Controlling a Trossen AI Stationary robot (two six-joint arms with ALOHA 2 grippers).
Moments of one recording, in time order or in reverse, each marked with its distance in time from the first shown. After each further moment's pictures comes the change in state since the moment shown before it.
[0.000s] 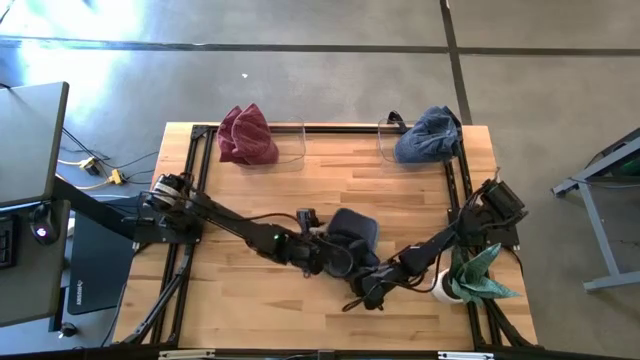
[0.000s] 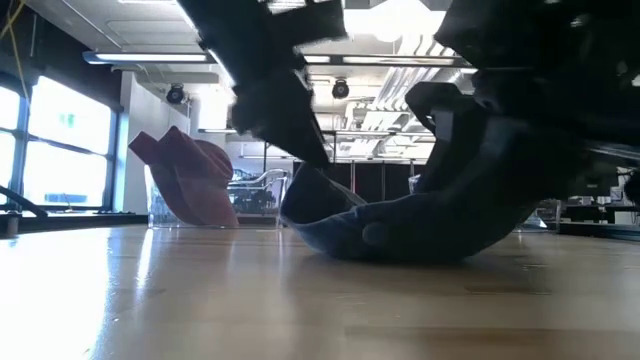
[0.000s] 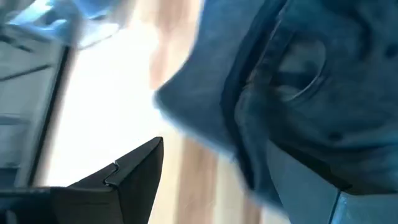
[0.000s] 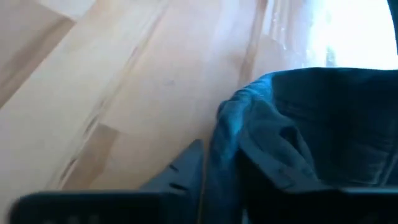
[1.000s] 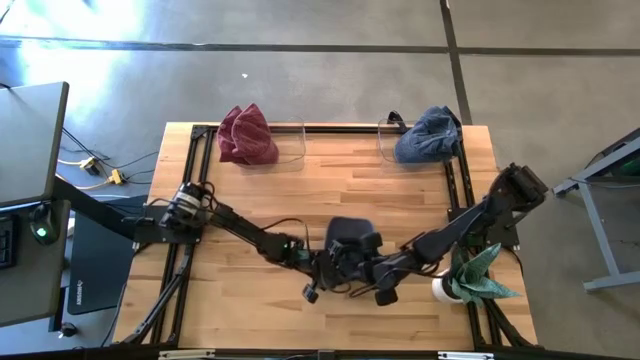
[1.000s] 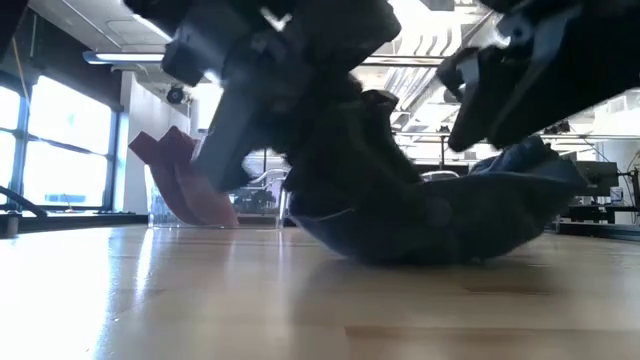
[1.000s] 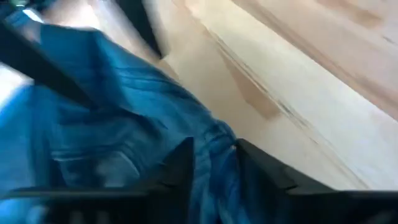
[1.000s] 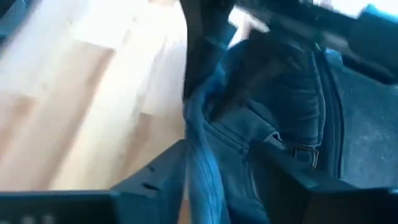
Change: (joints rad) left arm 0.013 0.172 -0.086 0.609 0.625 0.460; right arm -0.018 -0.232 -0.001 -0.278 -0.152 0.216
